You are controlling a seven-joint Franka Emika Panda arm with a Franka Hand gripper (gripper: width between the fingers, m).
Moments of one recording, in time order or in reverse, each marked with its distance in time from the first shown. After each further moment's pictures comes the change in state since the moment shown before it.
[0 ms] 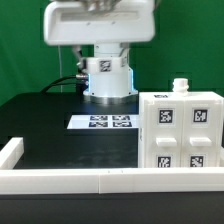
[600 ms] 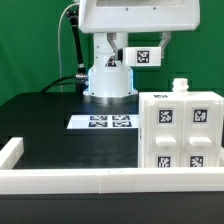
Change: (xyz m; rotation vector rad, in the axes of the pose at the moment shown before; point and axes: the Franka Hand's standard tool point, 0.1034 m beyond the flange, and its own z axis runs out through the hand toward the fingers) arm 0.053 -0.042 -0.011 -0.007 0.015 0.075
